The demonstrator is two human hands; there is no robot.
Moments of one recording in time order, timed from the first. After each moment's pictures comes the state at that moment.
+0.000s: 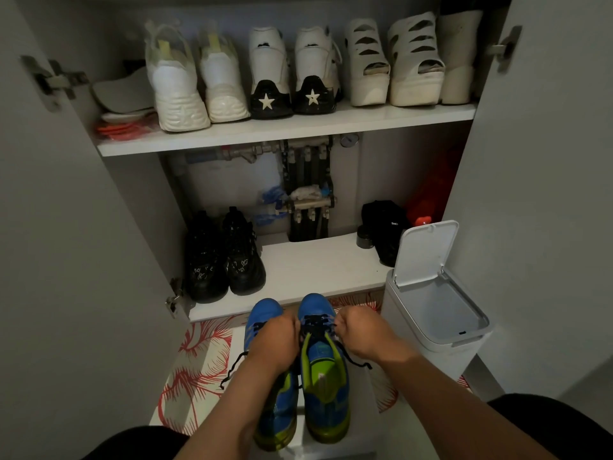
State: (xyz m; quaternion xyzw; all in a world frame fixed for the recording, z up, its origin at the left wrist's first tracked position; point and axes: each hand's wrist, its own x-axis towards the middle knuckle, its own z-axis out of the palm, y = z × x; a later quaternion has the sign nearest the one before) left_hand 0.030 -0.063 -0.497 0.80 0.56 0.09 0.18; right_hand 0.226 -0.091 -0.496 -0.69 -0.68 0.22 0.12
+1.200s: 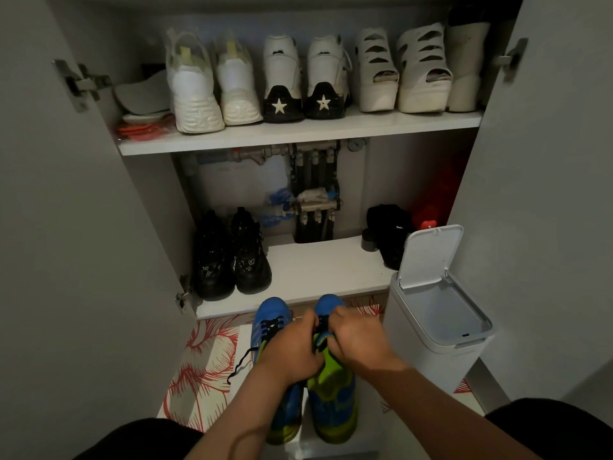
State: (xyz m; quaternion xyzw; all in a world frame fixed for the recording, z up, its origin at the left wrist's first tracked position) left_hand 0.032 -0.088 -0.497 0.84 0.48 0.13 0.23; right_hand 0.198 -0.111 -0.496 -0.61 -0.79 -0.04 0.04
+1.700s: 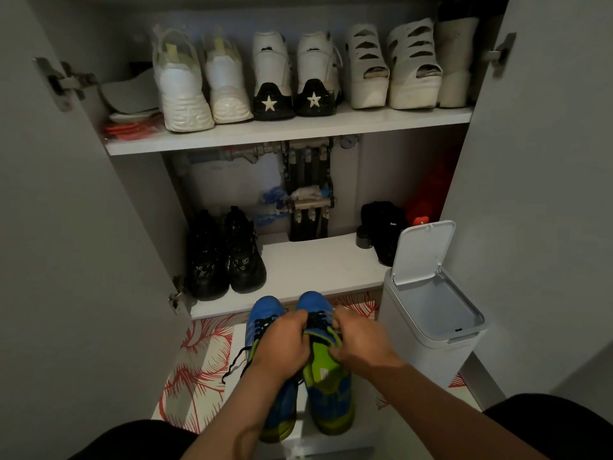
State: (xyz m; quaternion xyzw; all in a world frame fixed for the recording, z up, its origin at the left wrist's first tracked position) left_hand 0.037 -0.086 -0.495 0.82 0.51 0.20 0.17; right_hand 0.212 -0.121 -0.507 -0.68 -0.71 0.11 0.15
